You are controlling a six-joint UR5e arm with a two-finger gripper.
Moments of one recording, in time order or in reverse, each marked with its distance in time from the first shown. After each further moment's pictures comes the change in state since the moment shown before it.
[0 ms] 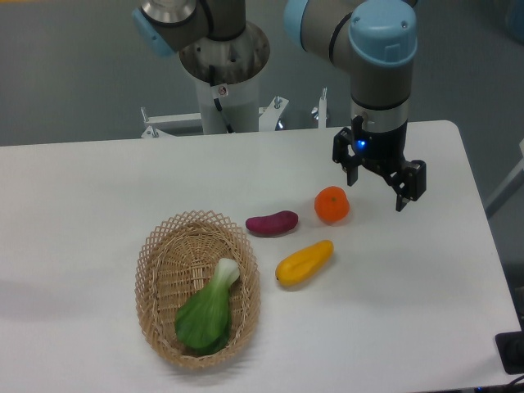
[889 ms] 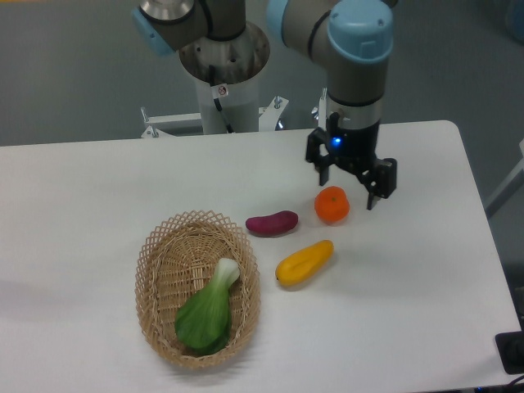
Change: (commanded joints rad) arm -0.105 0.066 -0.143 0.075 -0.147 -0.349
